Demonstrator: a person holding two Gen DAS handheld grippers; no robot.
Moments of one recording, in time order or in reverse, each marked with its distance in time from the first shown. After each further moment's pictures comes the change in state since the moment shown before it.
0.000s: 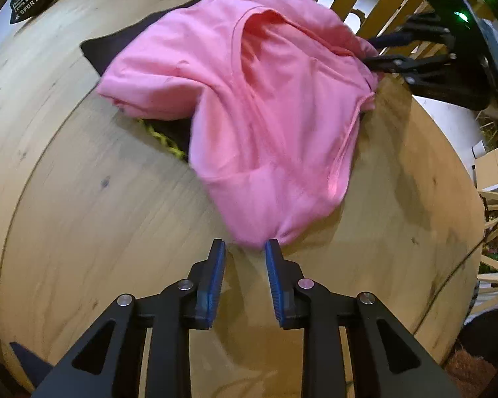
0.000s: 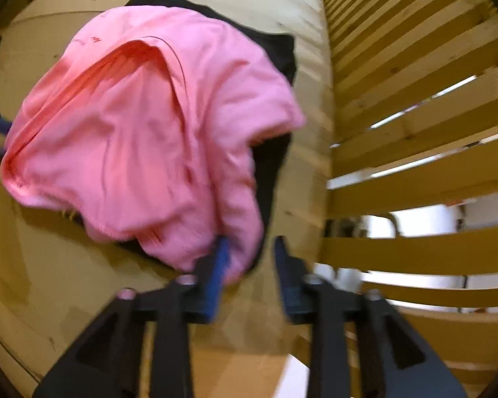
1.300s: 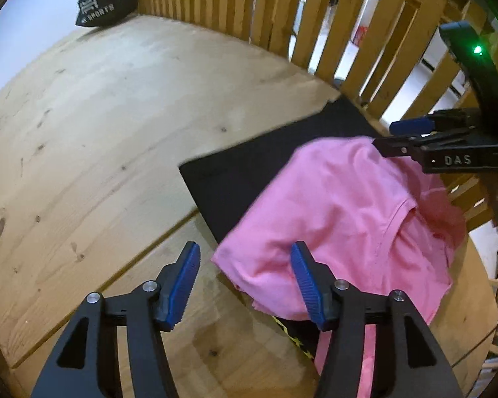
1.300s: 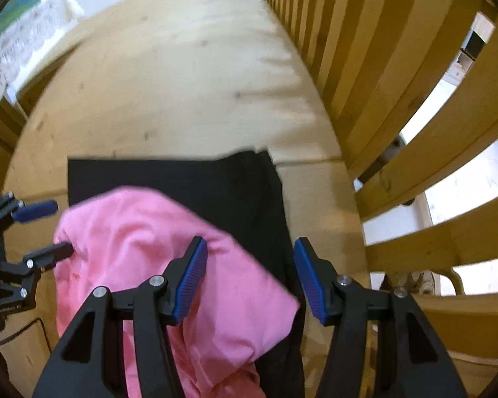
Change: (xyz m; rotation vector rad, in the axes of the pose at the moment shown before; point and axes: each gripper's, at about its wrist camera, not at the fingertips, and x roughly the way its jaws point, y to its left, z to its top) left arm 0.014 0.086 0.071 -0.177 -0.212 0.131; right arm 0.050 -0.062 0.101 0.403 -0.047 0.284
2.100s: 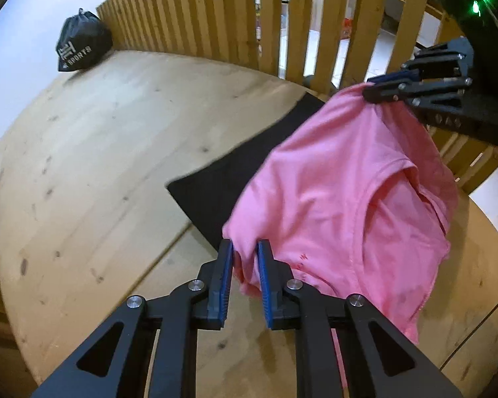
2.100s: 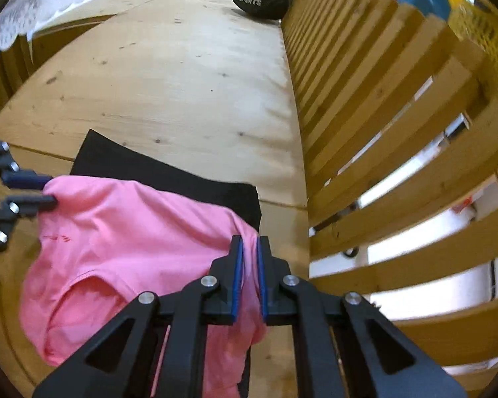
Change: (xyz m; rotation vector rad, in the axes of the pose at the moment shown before) left arm -0.023 -0.007 0.006 0.156 -0.097 0.076; right arm -0.040 0.031 -0.001 -0.284 -0.201 -0.217
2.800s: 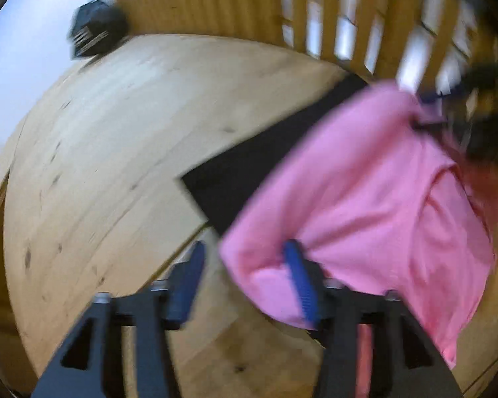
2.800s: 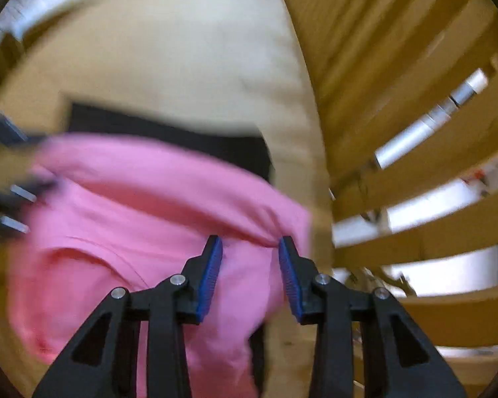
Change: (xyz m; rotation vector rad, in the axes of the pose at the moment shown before) left arm 0.040 0.022 0.006 -0.060 0.063 0.092; right arm 0.054 -0.013 -0.018 0.054 0.208 0.004
